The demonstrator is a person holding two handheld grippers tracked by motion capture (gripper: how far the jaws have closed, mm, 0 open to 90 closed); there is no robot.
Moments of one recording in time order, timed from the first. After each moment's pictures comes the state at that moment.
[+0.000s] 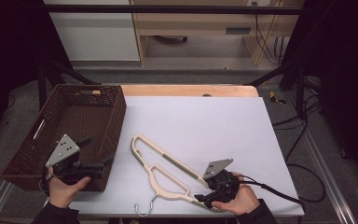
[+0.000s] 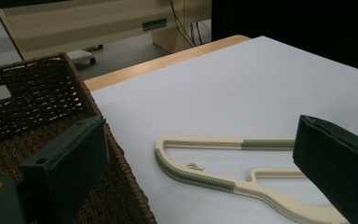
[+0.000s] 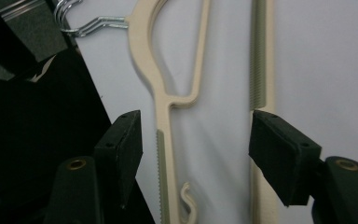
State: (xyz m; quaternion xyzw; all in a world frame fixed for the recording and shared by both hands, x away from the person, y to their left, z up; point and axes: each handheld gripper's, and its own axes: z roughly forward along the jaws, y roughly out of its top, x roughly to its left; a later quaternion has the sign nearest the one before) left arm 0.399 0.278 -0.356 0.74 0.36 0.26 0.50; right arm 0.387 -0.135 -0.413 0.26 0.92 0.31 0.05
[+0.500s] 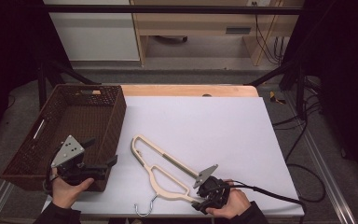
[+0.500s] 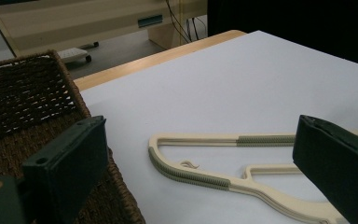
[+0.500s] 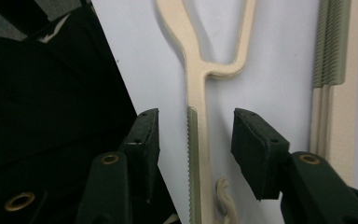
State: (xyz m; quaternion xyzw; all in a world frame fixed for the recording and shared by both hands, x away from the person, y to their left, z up) left arm 0.400 0.271 -0.360 0.75 0.35 0.26 0.49; right arm 0.385 -0.117 -0.441 0.23 0.94 0.24 -0.01
